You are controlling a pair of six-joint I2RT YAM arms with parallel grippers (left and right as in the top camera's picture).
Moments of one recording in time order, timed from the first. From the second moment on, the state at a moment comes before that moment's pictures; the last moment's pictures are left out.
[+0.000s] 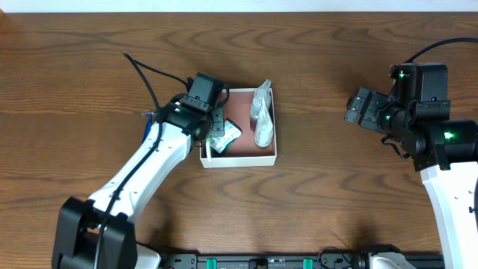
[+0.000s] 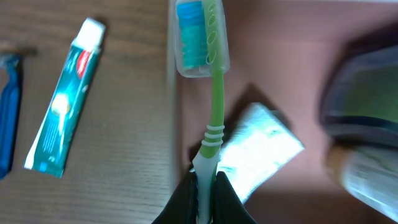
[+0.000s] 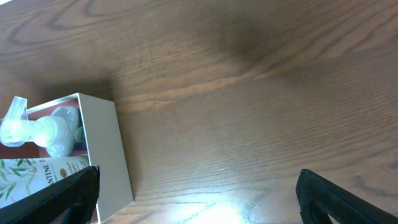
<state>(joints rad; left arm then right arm) -0.42 1.59 1.12 -0.71 -0.14 -0.46 0.08 1.24 1.31 -1.02 0.01 0.41</state>
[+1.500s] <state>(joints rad) -0.42 1.27 1.12 -0.82 -0.09 -0.28 0.08 1.24 1.31 -1.02 0.01 0.41</state>
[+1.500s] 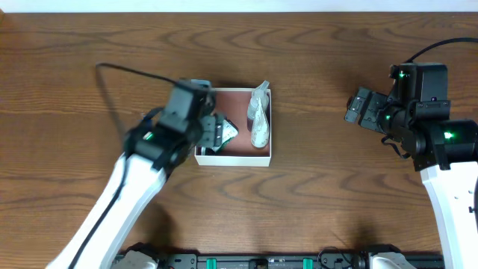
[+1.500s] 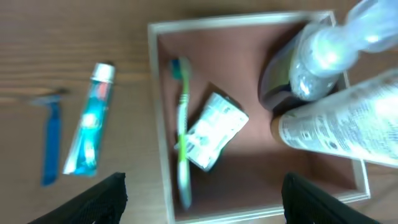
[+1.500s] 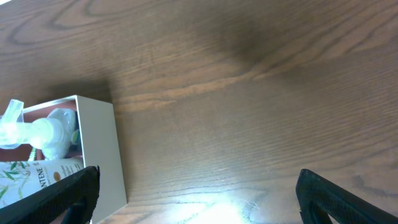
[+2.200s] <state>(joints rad) 0.14 1.71 1.12 -0.70 -0.05 -0.15 0.08 1.24 1.31 -1.02 0.01 0.41</state>
